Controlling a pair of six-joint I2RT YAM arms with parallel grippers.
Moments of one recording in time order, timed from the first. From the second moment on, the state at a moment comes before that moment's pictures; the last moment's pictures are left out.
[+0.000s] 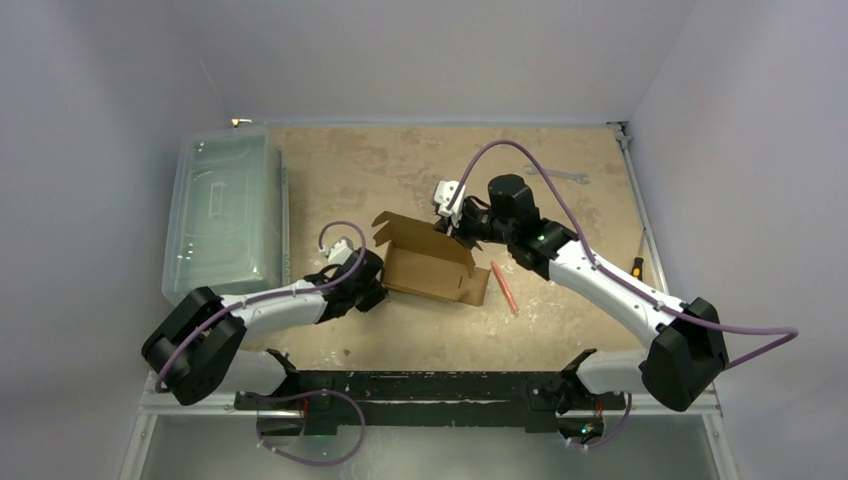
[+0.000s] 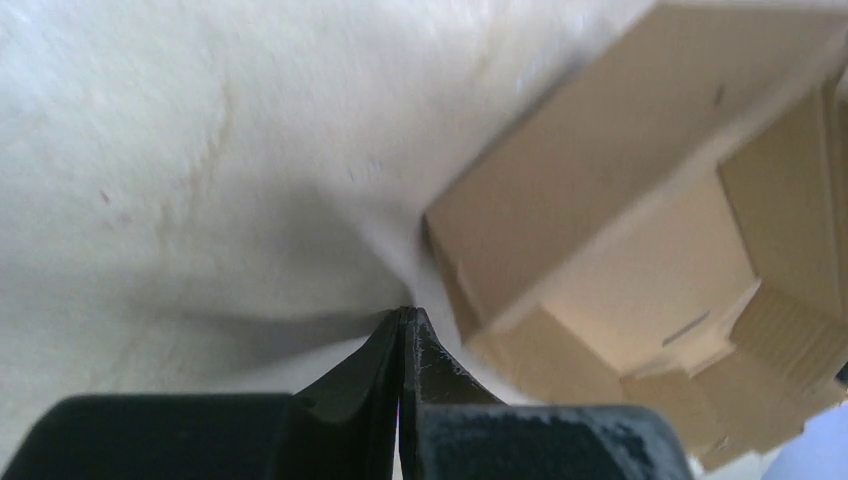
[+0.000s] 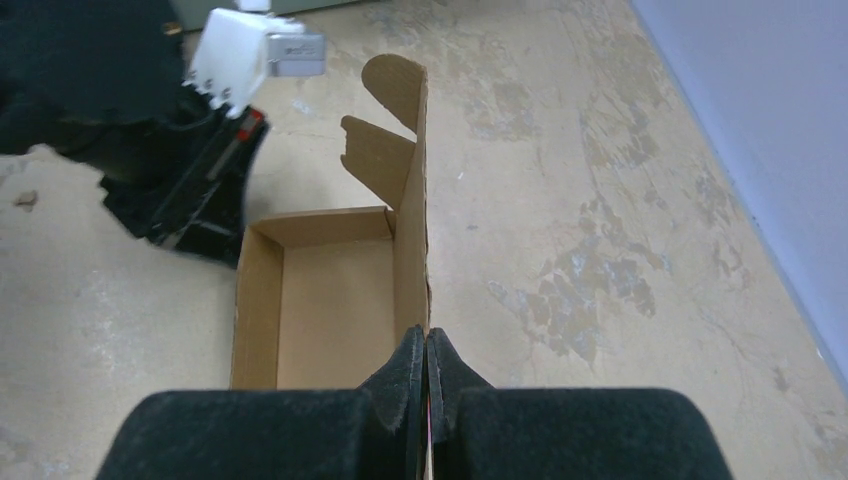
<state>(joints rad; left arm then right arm) -0.75 1.32 0.50 -0.13 -0.24 -1.28 0.65 1.30 1.00 -0.13 -0.40 -0.47</state>
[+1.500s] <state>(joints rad) -0.63 1.22 0.40 -0.11 0.02 -1.17 0.65 1.30 0.99 -0.15 -0.41 -0.49</state>
